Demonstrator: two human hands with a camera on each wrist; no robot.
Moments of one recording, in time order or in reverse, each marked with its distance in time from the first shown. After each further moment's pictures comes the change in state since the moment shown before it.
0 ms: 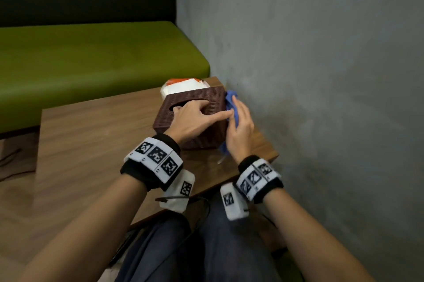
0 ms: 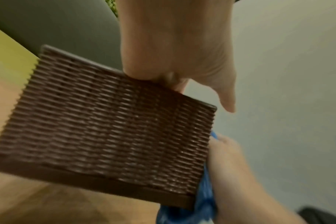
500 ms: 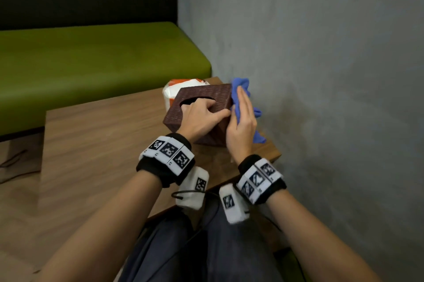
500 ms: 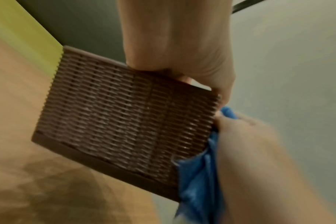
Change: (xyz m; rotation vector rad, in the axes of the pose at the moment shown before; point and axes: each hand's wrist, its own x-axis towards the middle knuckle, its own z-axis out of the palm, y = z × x) left_hand 0.006 0.006 0.010 -0.089 0.078 0.031; right_hand 0.002 -0.016 0.000 0.035 0.053 -0.024
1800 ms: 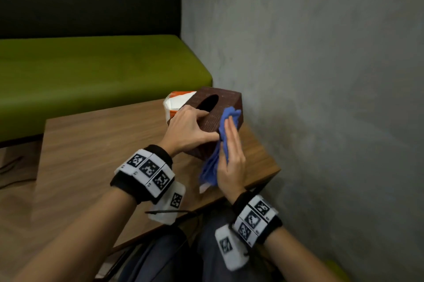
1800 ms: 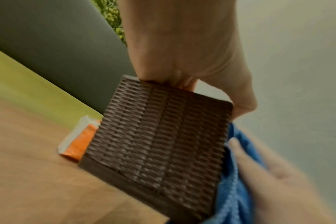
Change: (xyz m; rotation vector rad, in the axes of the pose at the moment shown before) left_hand 0.004 -0.015 -0.024 0.238 -0.016 0.140; right_hand -0.044 0.001 0.001 0.033 -0.120 -0.132
